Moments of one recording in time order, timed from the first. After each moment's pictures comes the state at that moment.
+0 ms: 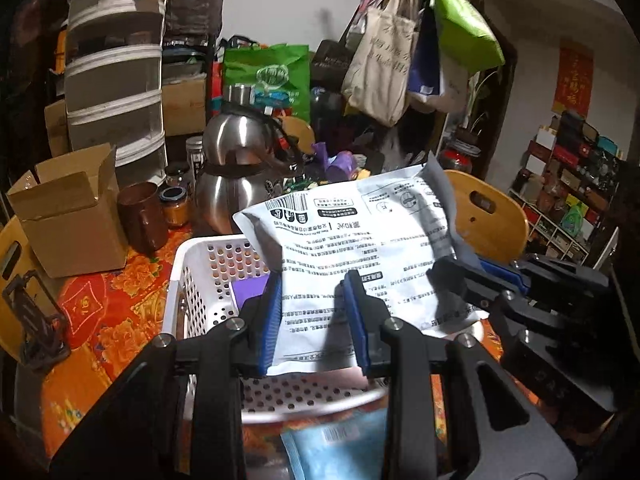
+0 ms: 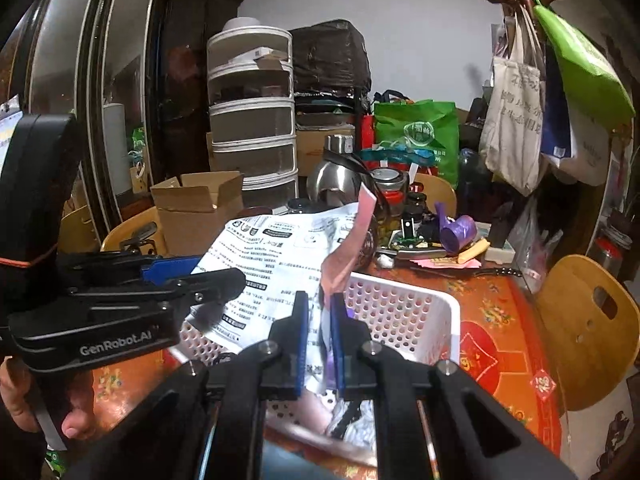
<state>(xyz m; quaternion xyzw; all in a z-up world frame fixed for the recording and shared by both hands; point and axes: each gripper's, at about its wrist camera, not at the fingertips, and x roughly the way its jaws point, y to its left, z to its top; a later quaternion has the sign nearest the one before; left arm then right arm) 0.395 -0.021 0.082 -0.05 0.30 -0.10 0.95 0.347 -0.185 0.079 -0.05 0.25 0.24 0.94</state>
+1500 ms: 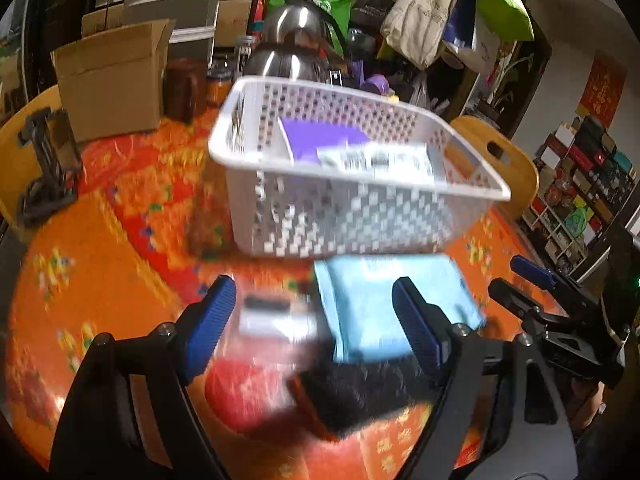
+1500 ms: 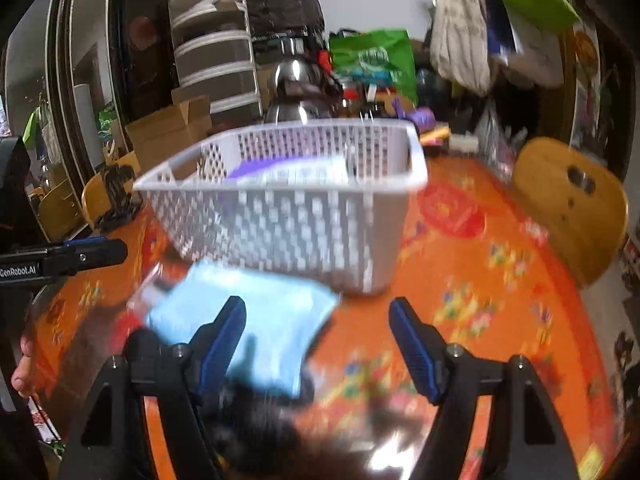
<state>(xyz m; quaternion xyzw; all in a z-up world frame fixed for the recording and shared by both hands) 0.271 0.025 -0.055 -0.10 0.38 -0.07 0.91 0.246 -0.243 -0.049 -0.01 0.34 0.18 0.92</state>
